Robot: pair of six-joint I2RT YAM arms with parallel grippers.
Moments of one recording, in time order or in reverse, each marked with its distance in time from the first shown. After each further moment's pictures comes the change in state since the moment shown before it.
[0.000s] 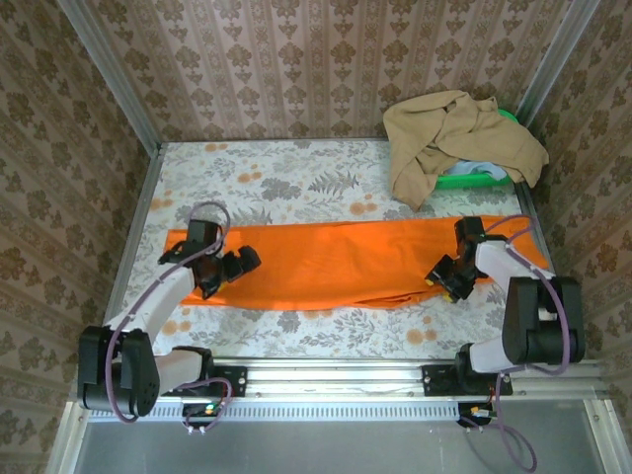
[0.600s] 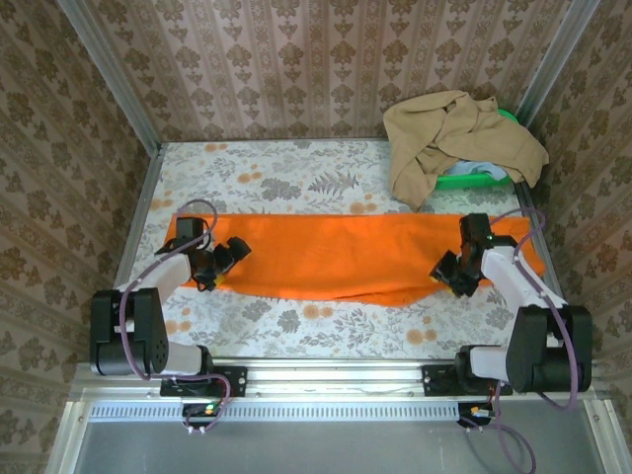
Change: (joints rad) left arm 0.177 0.196 0.013 0.231 0.109 -0.041; right arm 0.002 -0.164 -0.010 -0.121 0.034 -0.050
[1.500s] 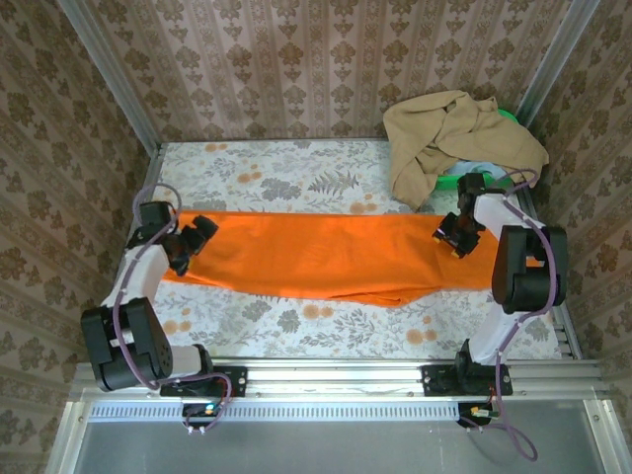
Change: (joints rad) left arm 0.197 -0.067 0.194 -0.159 -0.093 -0.013; right arm -0.051 0.481 0.441 0.066 0.096 0.021
